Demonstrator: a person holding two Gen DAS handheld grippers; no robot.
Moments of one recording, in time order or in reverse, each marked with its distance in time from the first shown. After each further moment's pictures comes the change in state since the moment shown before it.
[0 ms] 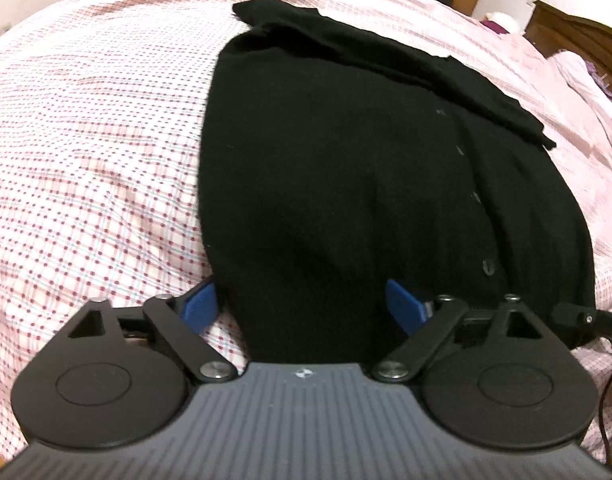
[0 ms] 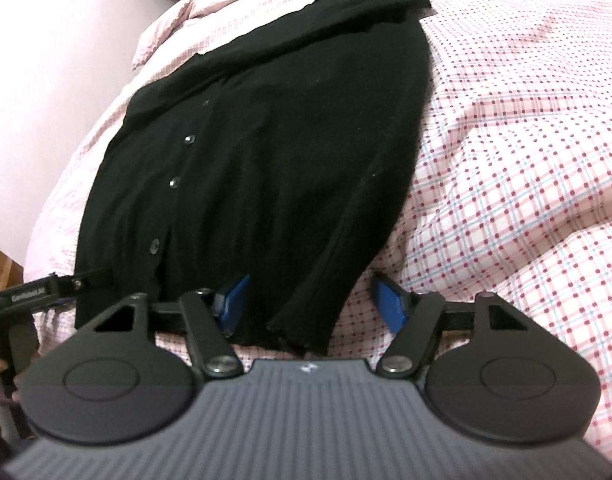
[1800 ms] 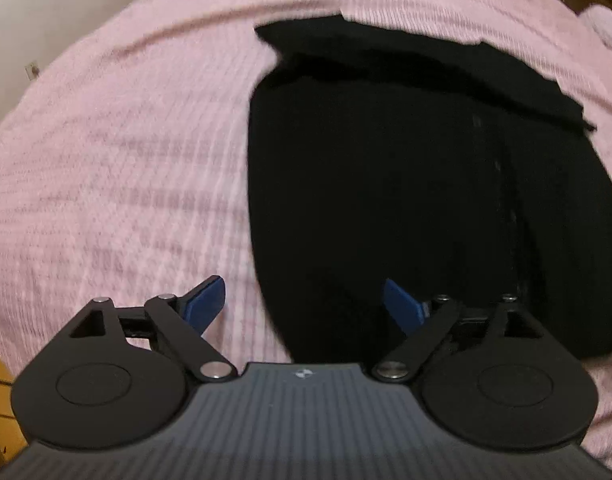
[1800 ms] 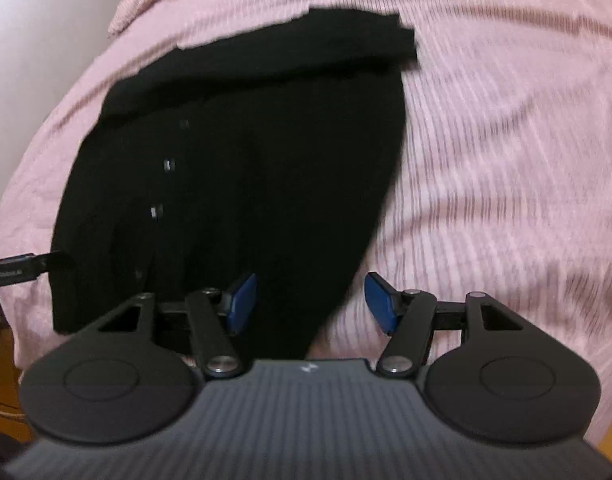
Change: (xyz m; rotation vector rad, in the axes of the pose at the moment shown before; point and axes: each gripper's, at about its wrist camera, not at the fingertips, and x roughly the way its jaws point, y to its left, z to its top) left arm -0.005 -0.011 0.048 0.115 0.090 0.179; right arm -0.011 0.021 0.066 -0.096 0.101 -0.162
